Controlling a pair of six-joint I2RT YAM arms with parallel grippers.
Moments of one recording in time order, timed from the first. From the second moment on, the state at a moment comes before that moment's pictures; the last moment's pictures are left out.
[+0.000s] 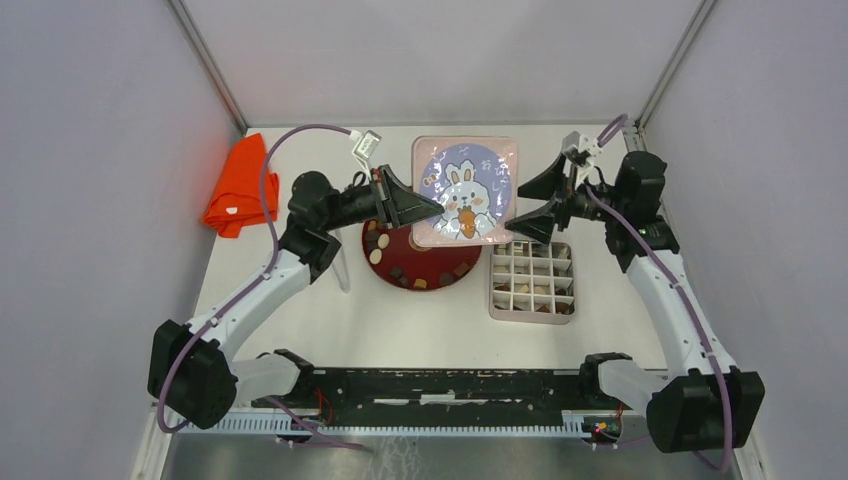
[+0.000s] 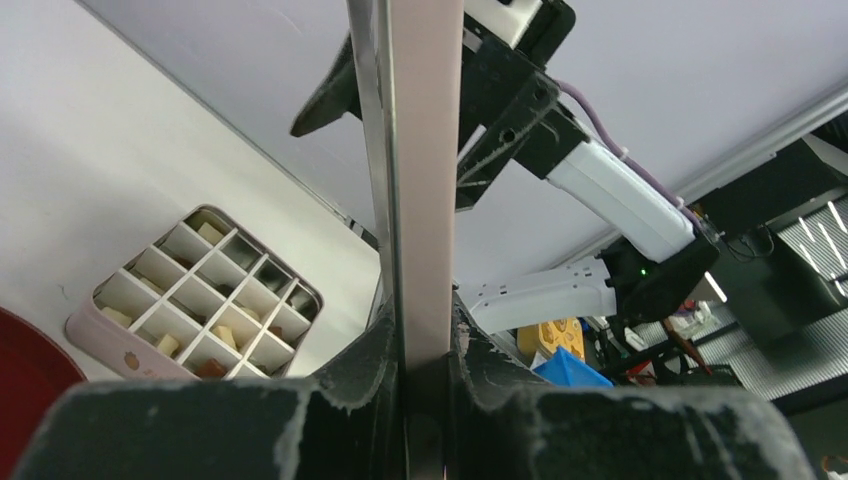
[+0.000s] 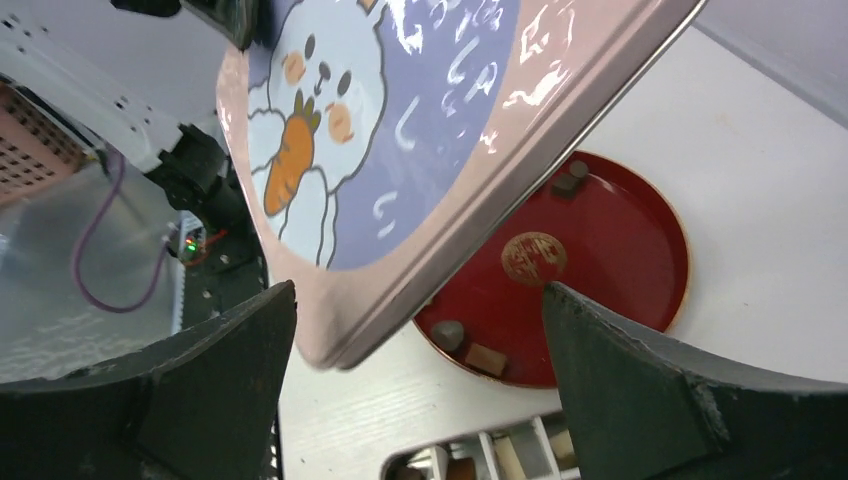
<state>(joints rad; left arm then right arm) -0.48 1.20 0.89 0.51 0.83 -0.94 0.03 1.07 0.96 -0.15 -1.23 -0.06</state>
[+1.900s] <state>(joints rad) -0.64 0.97 0.64 0.13 0.38 -0.65 -0.15 1.09 0.75 -0.68 -1.12 -0.24</state>
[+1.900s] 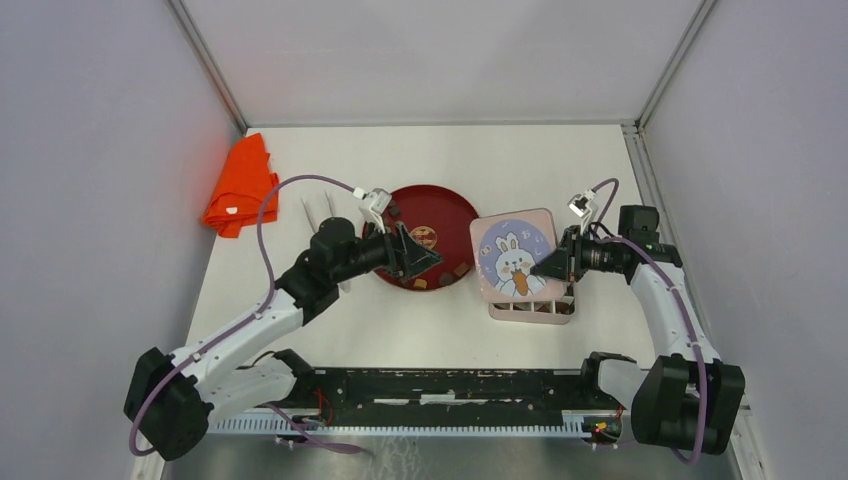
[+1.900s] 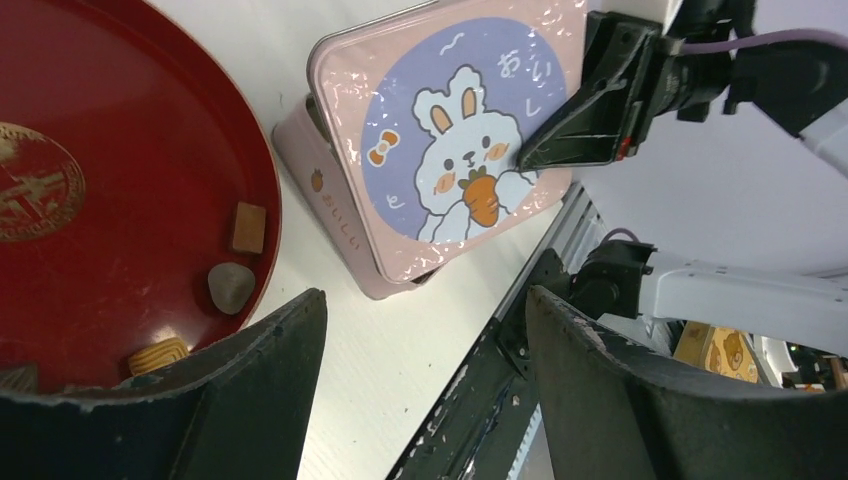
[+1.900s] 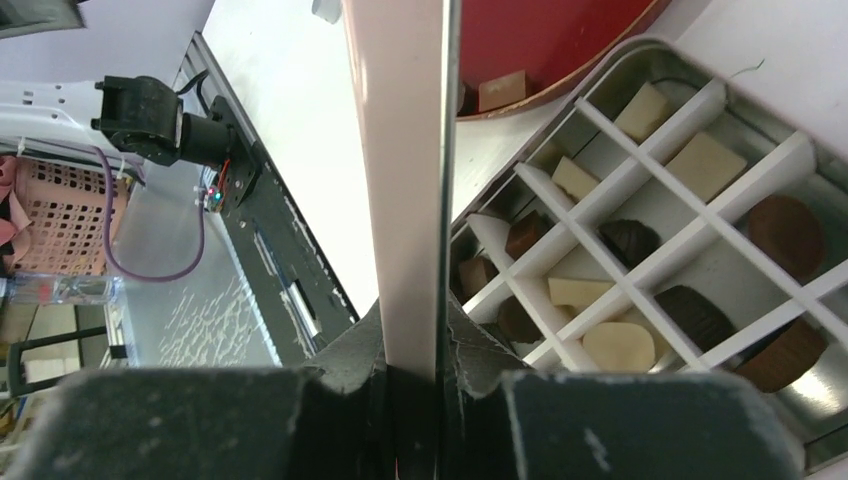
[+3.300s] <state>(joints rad) -0.91 1.71 0.83 0.37 0.32 -0.76 -0.30 1.16 0.66 -0.78 -1.02 -0.21</state>
